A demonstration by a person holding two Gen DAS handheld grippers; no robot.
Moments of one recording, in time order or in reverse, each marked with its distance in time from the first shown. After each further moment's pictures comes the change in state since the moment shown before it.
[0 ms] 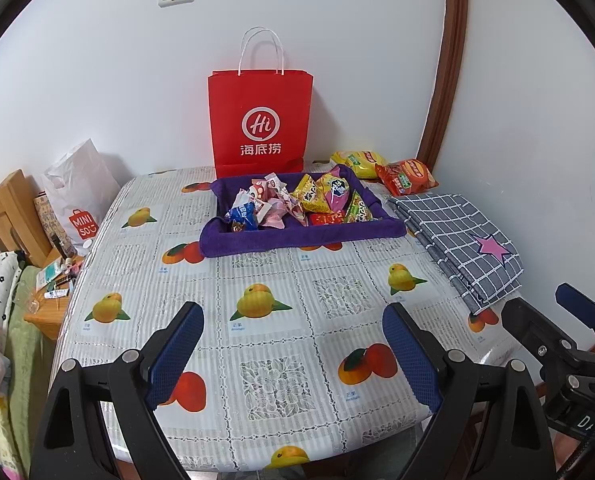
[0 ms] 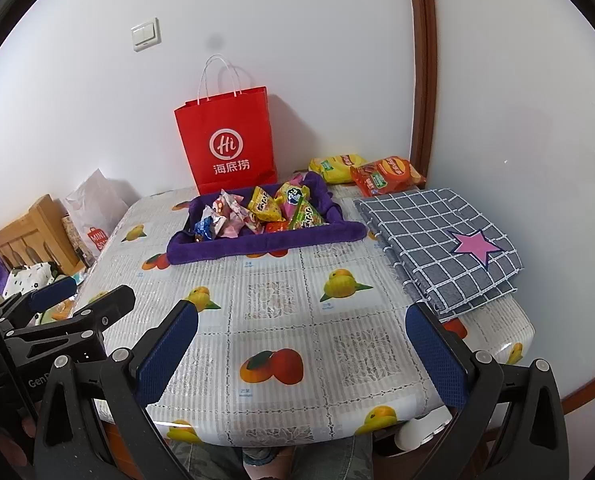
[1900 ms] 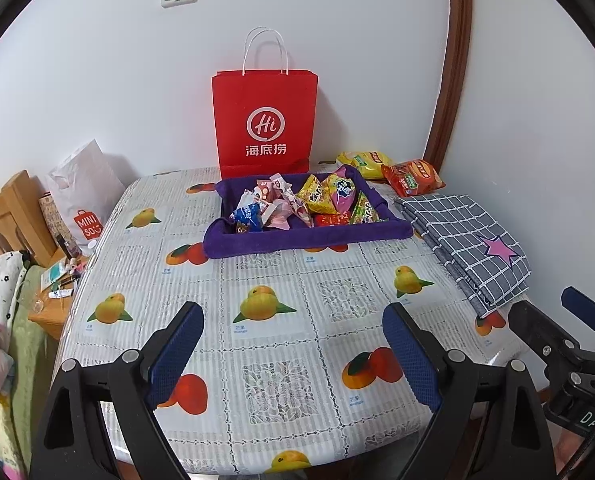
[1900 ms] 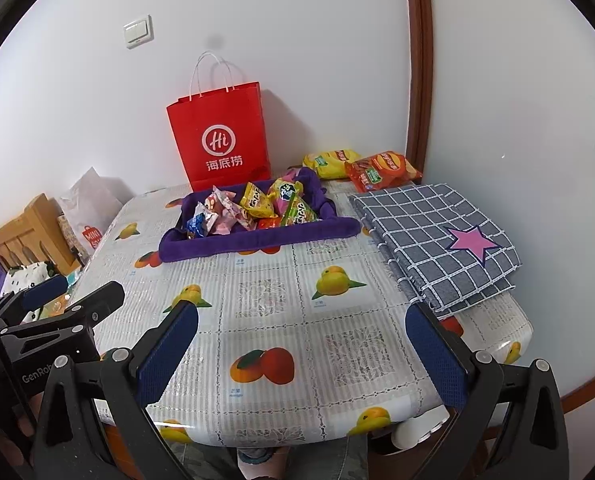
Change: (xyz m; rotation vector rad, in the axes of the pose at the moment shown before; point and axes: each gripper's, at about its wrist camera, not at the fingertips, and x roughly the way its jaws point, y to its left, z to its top) left arm 0.005 0.004 0.002 -0.004 -0.003 0.020; right arm 0.009 -0.009 -0.001 0.002 0.012 -0.010
